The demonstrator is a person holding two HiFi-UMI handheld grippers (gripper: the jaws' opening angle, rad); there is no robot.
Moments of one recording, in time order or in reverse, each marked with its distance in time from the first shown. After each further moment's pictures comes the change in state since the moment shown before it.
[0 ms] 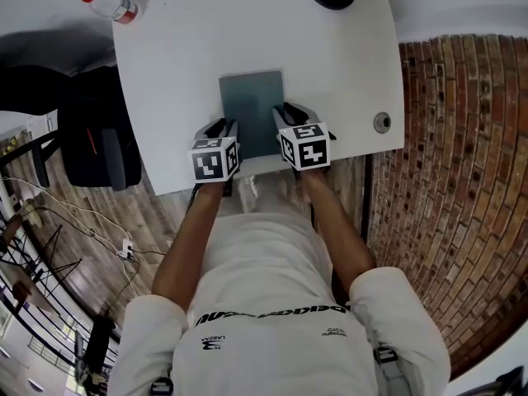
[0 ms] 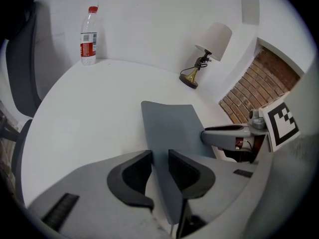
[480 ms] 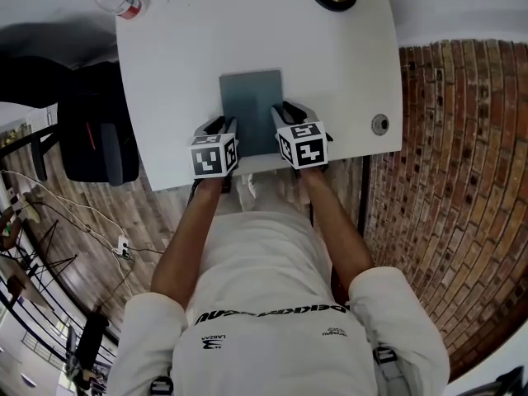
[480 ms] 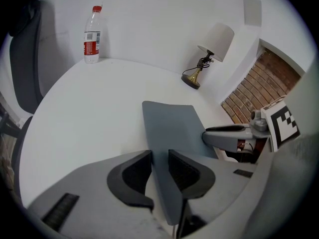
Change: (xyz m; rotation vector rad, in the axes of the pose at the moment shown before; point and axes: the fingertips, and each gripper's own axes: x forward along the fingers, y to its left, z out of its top) left arm 0.004 0.002 -0.004 -0.024 -0.013 0.015; right arm 0.002 0.000 -0.003 -0.058 0.000 0.012
